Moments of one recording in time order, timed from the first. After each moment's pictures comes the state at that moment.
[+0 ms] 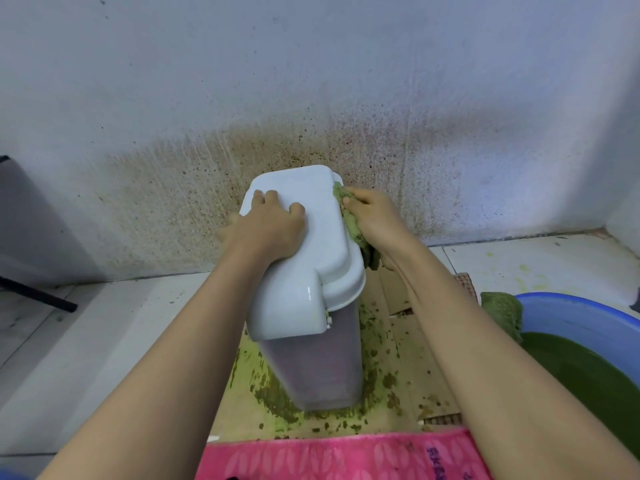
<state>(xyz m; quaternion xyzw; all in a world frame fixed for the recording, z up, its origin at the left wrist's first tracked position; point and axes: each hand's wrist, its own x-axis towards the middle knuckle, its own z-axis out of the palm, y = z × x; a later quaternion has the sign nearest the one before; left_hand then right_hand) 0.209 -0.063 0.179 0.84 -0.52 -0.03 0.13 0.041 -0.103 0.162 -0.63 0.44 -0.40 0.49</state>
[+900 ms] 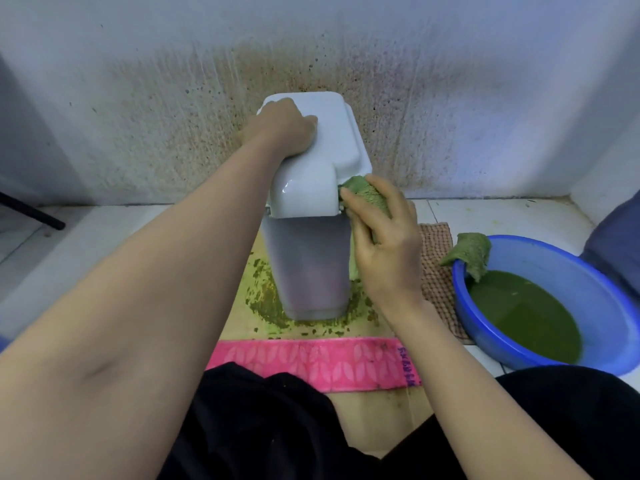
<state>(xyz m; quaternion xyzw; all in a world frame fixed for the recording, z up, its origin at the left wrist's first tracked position) 0.206 -0.046 0.193 0.81 -0.55 -0.05 0.20 0.019 0.057 0.085 -0.72 0.38 -0.58 0.06</state>
